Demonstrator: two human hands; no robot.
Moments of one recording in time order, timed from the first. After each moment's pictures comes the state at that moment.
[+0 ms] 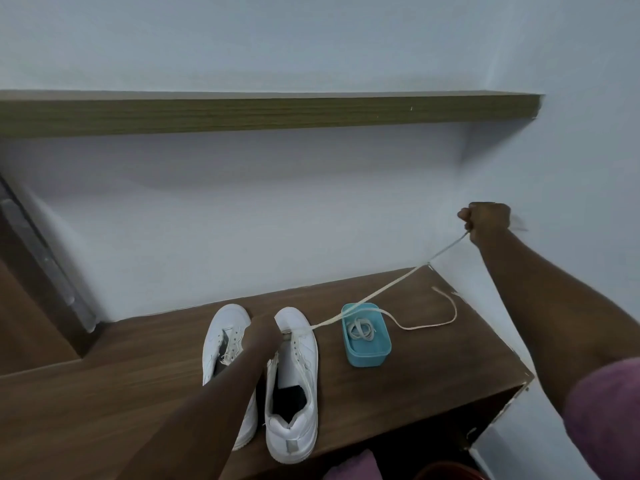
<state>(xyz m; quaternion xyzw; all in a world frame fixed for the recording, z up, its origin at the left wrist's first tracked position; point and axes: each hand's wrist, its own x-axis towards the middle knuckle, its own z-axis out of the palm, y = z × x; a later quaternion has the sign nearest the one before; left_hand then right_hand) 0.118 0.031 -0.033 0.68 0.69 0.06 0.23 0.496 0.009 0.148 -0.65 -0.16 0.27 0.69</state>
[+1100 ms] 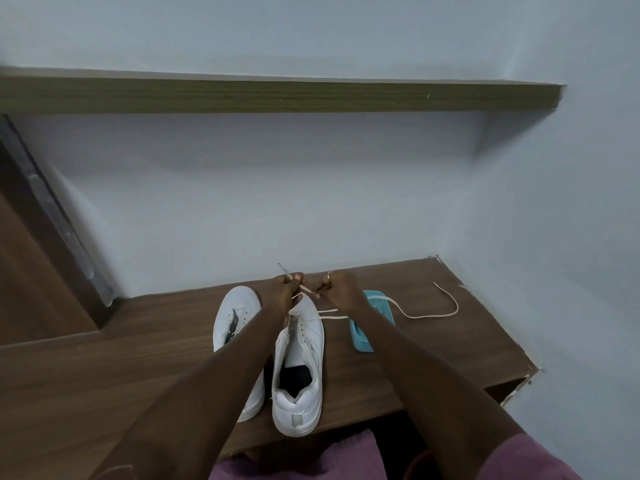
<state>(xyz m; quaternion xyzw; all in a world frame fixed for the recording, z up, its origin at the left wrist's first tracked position) 0.138 0.024 0.004 0.36 0.49 0.46 0.65 0.274 0.009 0.000 -0.61 -0.67 0.23 0.35</state>
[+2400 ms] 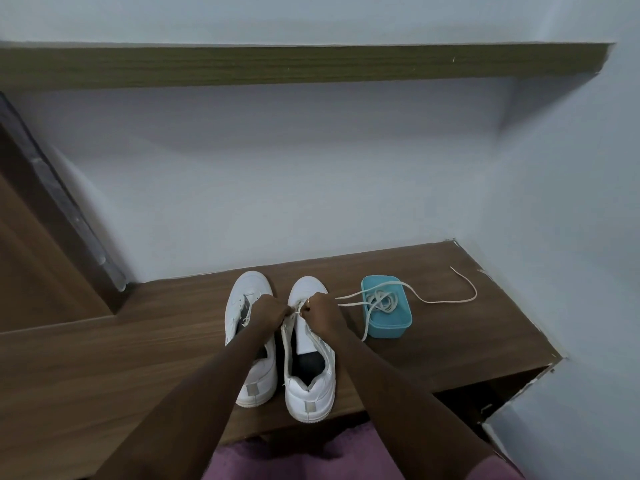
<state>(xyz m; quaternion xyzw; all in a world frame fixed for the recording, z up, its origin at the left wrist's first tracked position) 0.082 0.027 -0.058 0.61 0.66 0.21 0.37 0.209 -0.007 -0.059 -0.70 -0.65 0.24 0.19</state>
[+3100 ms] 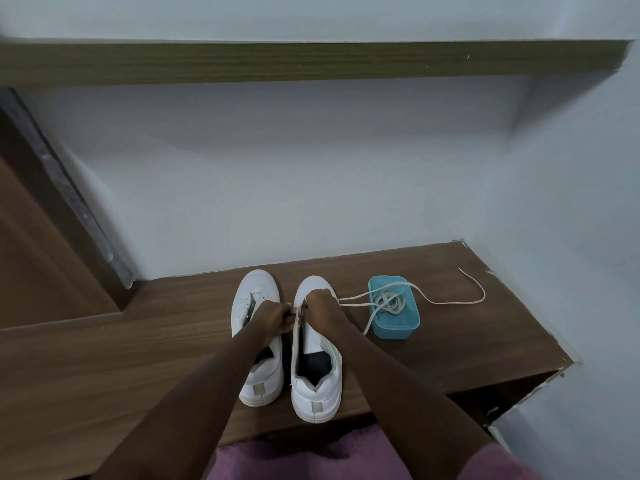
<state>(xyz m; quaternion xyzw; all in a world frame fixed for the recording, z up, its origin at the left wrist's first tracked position) 0.074 0.024 -0.067 0.40 0.60 0.31 0.63 0.199 -0.001 -0.051 -0.67 -0.70 0.19 0.15</state>
